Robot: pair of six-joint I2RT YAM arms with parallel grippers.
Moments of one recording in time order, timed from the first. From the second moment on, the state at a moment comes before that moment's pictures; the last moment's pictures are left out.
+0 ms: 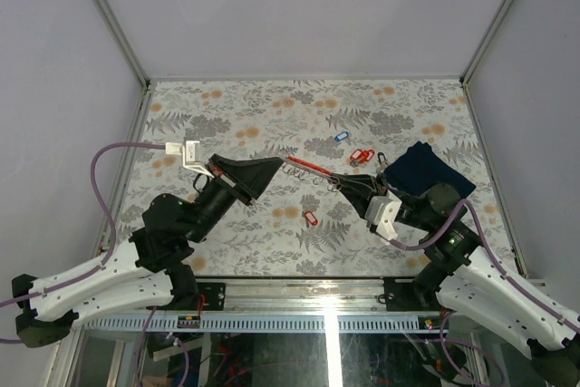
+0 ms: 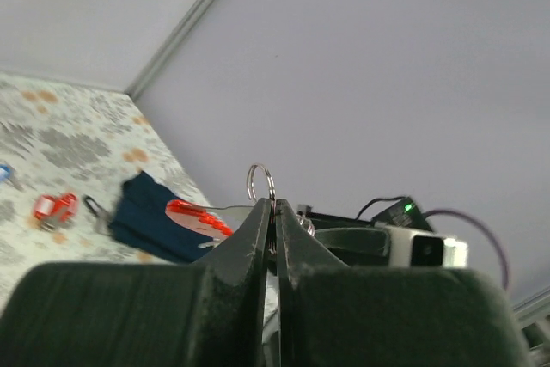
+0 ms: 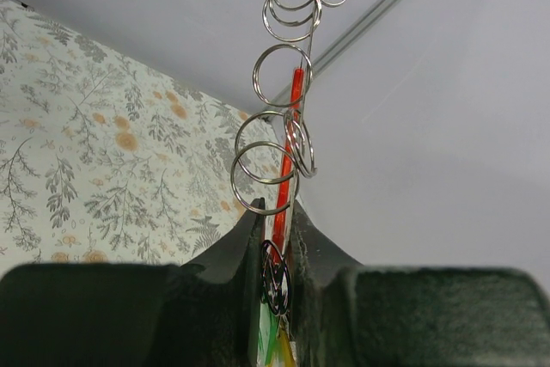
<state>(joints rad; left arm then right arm) -1.09 0.67 0.70 0.33 -0.38 -0.77 0.75 0.63 0.56 0.26 -0.52 -0.68</state>
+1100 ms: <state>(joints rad) -1.09 0.79 0.93 0.10 -0.12 0.04 0.75 0.46 0.60 0.10 -0.56 -0.35</state>
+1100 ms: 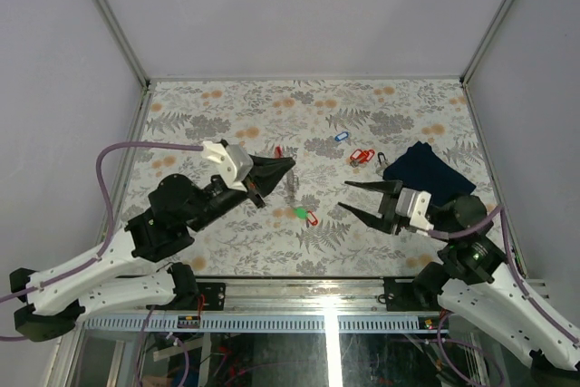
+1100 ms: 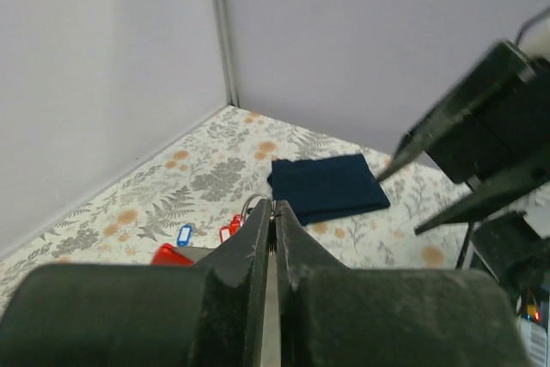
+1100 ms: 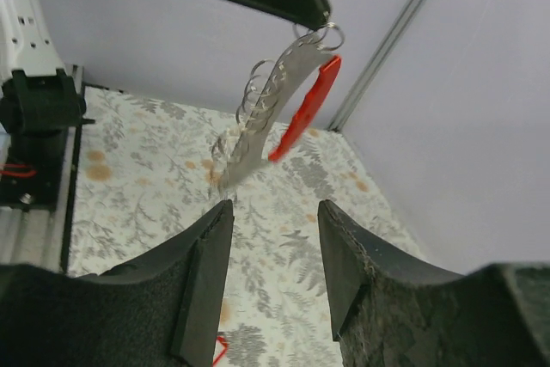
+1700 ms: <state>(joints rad) -1.09 0.80 1.07 -0.38 0.36 0.45 0.75 0.69 0.62 0.36 -0.78 0.09</state>
